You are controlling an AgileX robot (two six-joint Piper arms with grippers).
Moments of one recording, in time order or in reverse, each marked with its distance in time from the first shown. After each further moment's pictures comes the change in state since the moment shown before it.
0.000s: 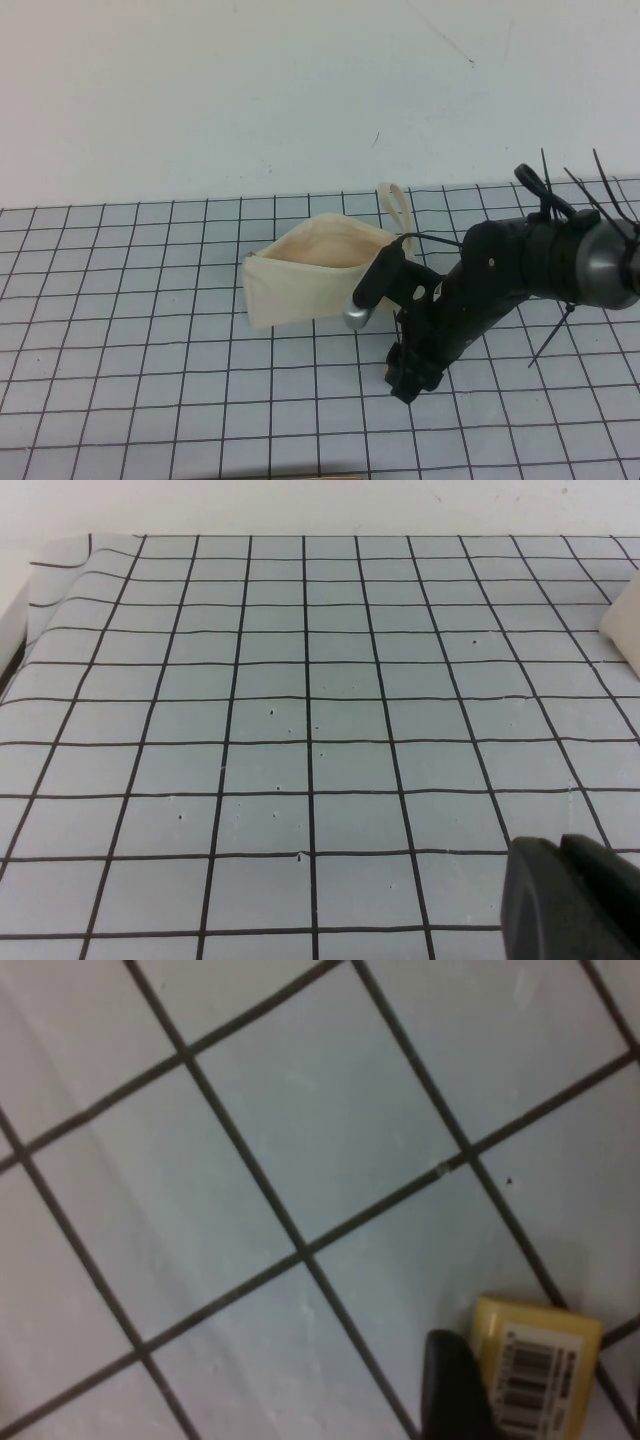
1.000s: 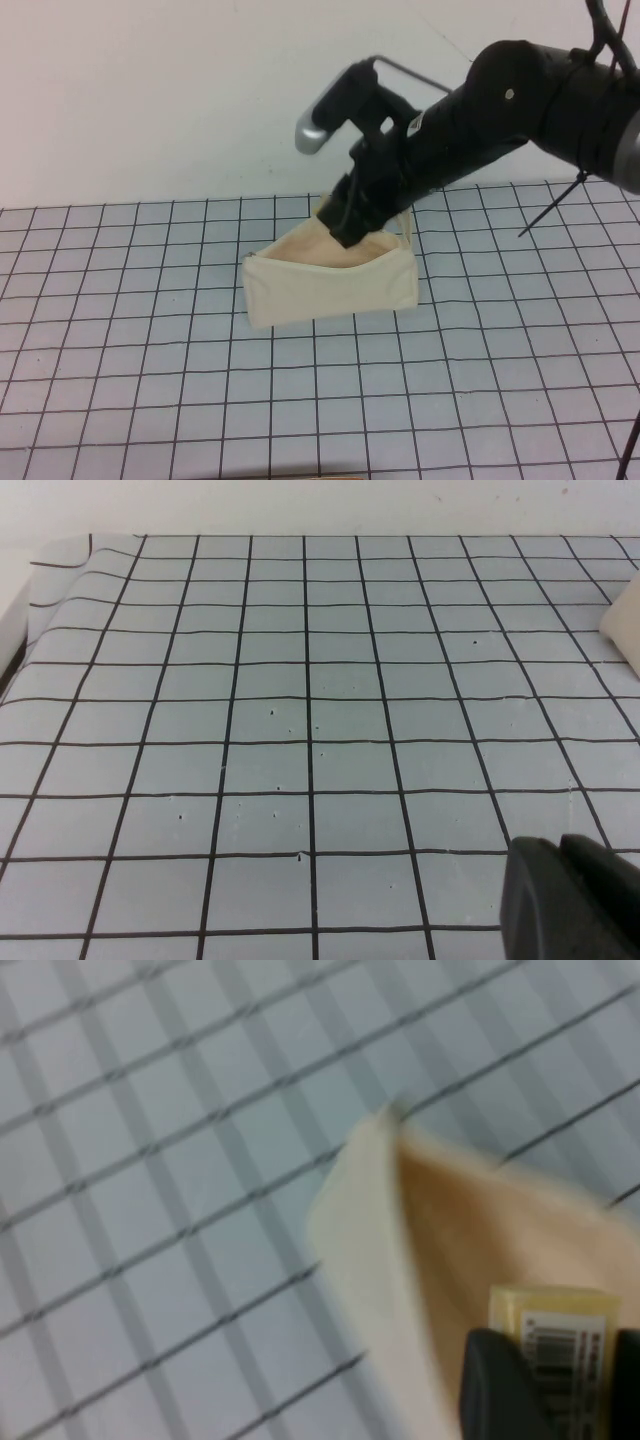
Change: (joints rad) right arm 0.001 -0.066 -0.431 0.119 0.176 -0.010; left arm 0.000 0.000 0.000 0.000 0.000 0.000
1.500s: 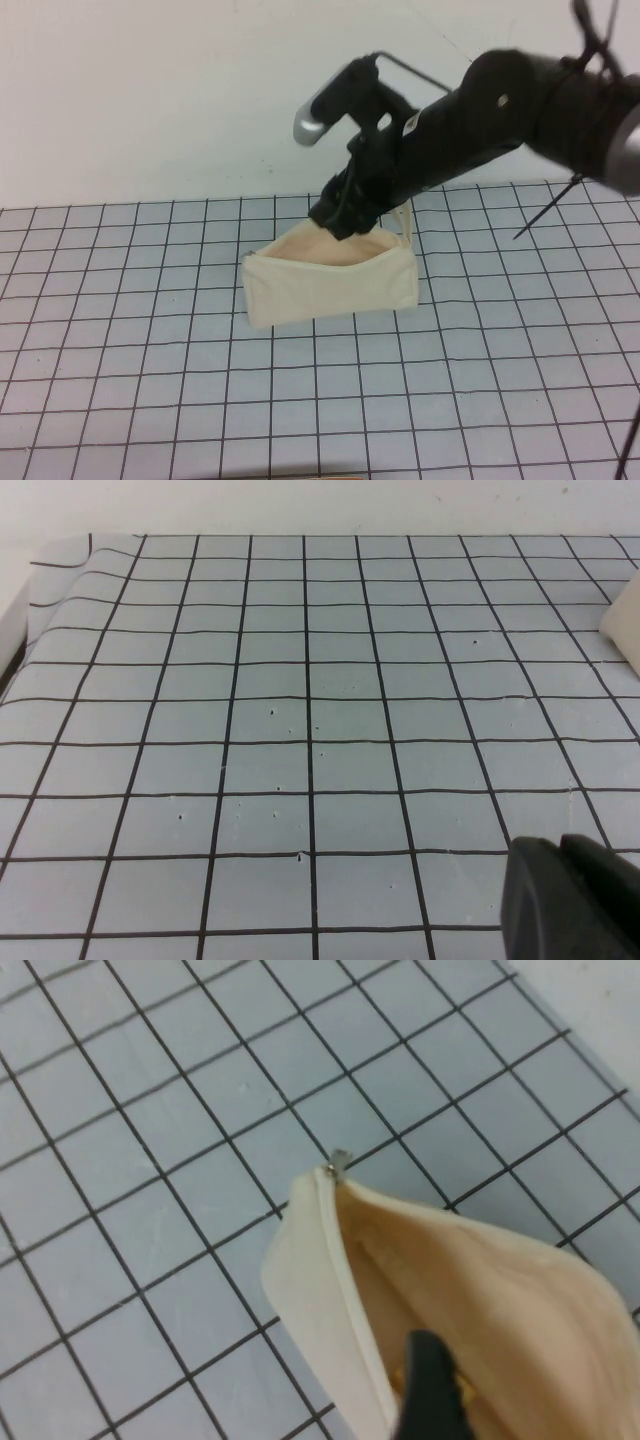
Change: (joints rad) right arm 0.000 0.019 -0.004 0.009 -0.069 0.030; left arm 0.000 0.000 0.000 0.000 0.000 0.000
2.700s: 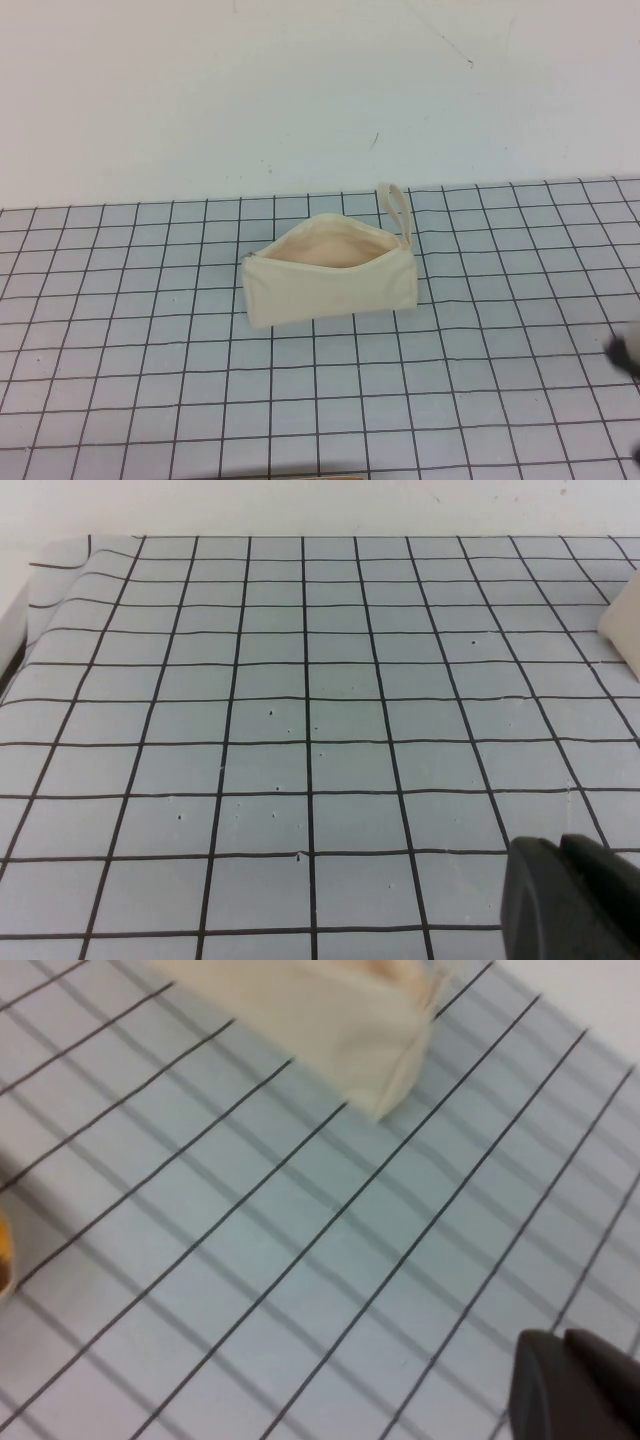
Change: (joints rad) right arm 0.000 -1.048 1.091 -0.526 -0.203 0.507; left arm 0.000 0.000 0.000 0.000 0.000 0.000
